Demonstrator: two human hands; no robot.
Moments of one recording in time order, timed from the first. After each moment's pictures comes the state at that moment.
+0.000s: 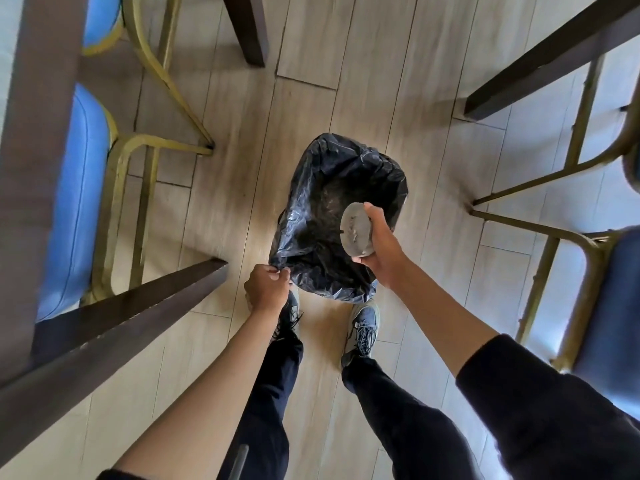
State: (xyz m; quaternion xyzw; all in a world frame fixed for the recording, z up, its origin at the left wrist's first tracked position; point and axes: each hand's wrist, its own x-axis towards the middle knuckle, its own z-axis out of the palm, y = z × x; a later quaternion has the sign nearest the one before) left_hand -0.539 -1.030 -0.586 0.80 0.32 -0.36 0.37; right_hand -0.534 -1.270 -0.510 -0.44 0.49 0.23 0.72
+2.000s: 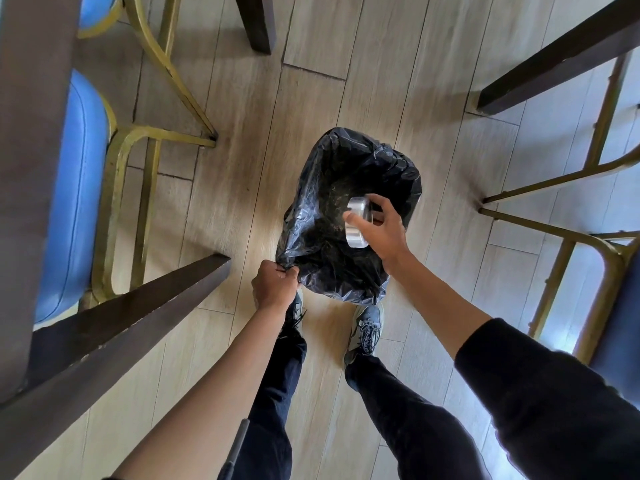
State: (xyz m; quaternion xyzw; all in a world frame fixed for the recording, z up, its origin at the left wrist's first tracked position) left_hand -0.528 -1.044 -0.576 0.78 0.33 -0.37 0.37; right_hand -0.518 -1.268 -0.550 -0.68 0.46 0.16 0.55
